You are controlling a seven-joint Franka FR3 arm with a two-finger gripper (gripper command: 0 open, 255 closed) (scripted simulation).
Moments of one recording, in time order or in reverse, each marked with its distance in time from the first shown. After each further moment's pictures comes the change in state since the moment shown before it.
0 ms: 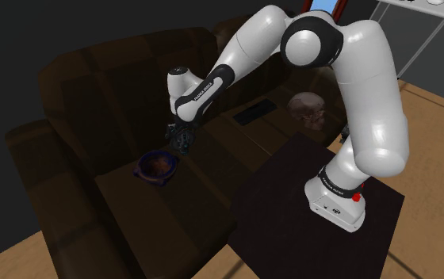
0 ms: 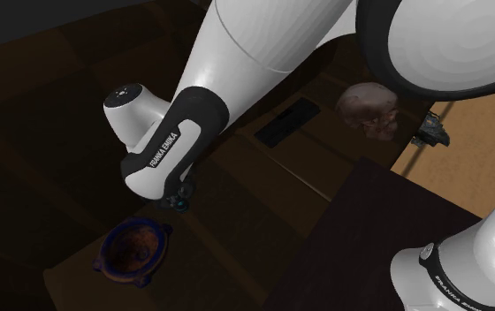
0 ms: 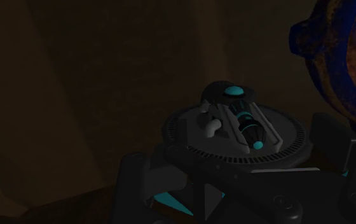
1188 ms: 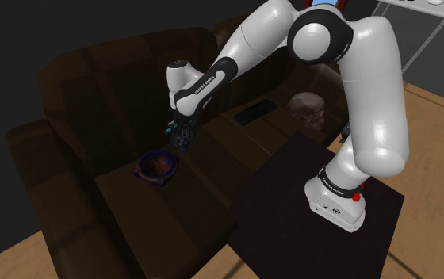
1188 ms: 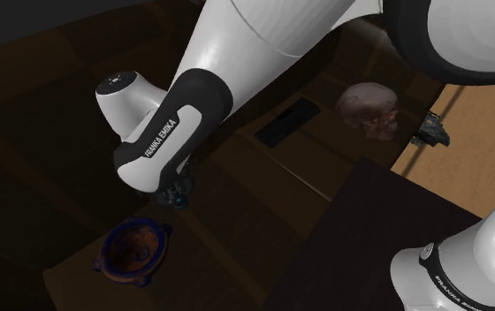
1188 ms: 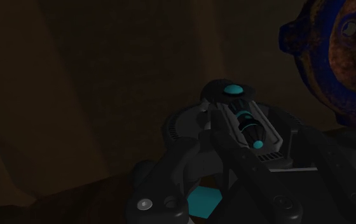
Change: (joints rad) arm -0.006 -0.056 0.008 -0.018 0.007 -0.038 -0.004
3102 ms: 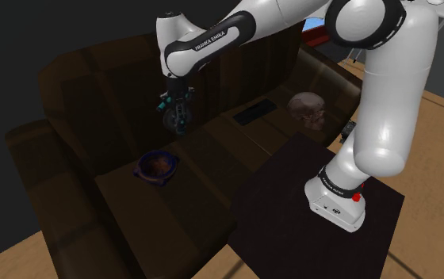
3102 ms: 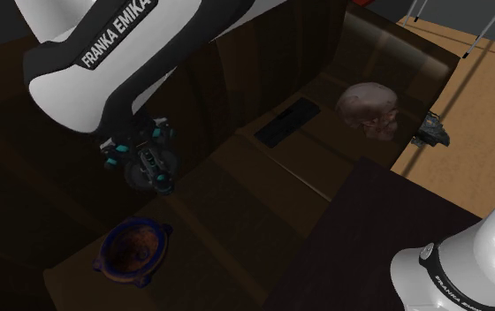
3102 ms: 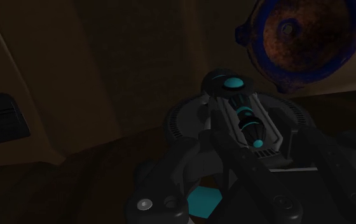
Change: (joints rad) arm -0.006 -0.239 0.038 0.041 0.043 -0.279 -0.004
